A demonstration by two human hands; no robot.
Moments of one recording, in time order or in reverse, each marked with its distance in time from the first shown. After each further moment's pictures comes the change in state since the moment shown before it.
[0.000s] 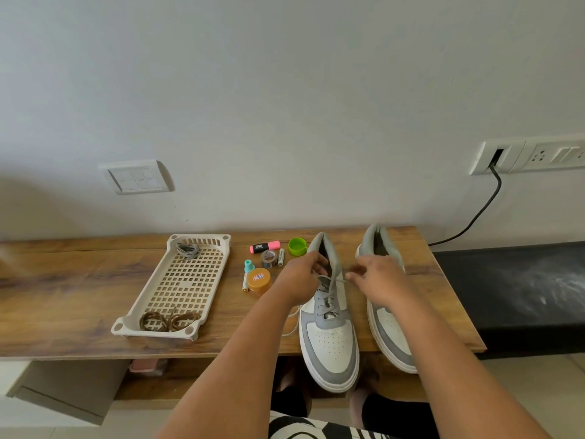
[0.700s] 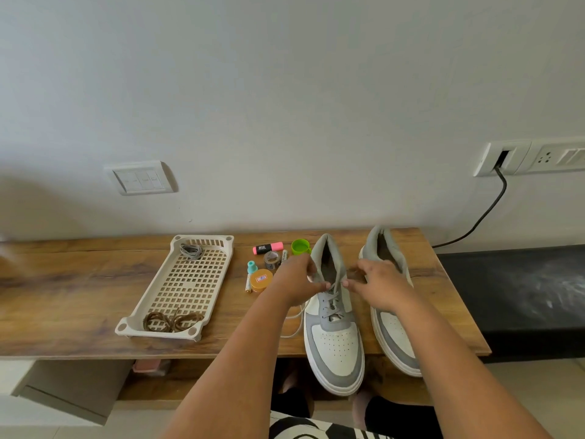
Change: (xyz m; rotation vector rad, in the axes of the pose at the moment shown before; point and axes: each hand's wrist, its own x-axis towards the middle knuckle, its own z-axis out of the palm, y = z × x) left_hand 0.001 -0.014 -0.007 0.187 0.049 -0.034; right_hand 0.003 0.002 0.004 -0.029 -0.100 0.001
